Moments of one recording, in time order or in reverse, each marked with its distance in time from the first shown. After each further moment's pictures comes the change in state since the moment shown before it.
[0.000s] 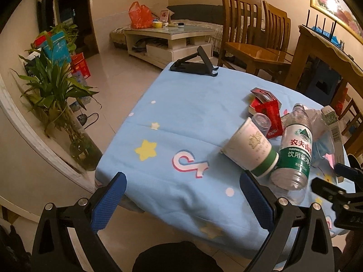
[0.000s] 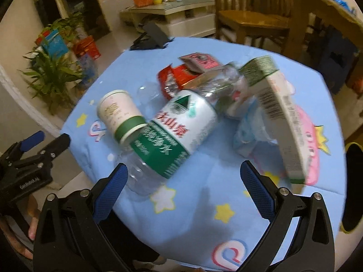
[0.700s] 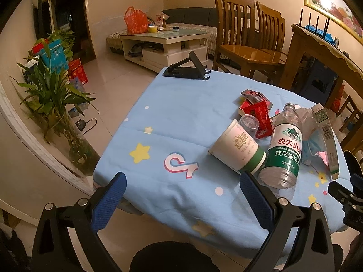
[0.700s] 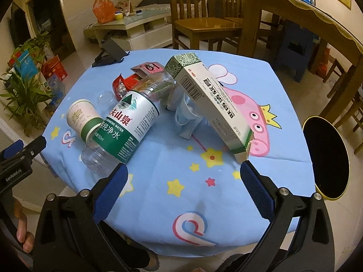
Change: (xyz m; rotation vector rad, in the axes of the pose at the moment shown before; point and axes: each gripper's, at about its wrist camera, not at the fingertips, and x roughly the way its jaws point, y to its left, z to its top) left arm -0.014 -0.017 -0.001 0.034 -0.024 -0.007; right arm -0.037 -0.042 -0.031 0.131 -0.052 -0.151
